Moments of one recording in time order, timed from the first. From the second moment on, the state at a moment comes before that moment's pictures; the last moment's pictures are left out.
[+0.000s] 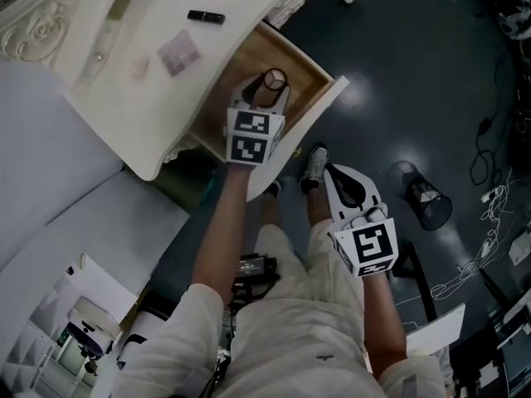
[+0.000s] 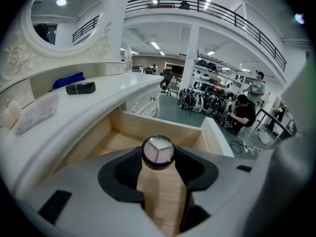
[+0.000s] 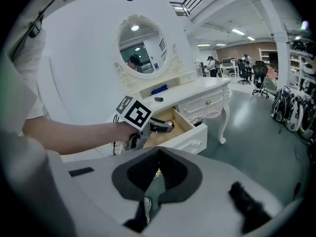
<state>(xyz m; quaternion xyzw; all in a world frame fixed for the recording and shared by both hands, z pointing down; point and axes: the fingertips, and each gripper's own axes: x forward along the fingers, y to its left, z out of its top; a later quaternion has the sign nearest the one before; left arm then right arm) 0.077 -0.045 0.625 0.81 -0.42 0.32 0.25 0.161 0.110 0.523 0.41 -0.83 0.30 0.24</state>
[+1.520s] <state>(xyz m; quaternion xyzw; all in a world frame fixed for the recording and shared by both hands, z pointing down) 0.079 -0.051 0.642 0.82 -0.37 0.38 0.23 0.161 0.084 0.530 0.37 -0.84 0.31 0.25</state>
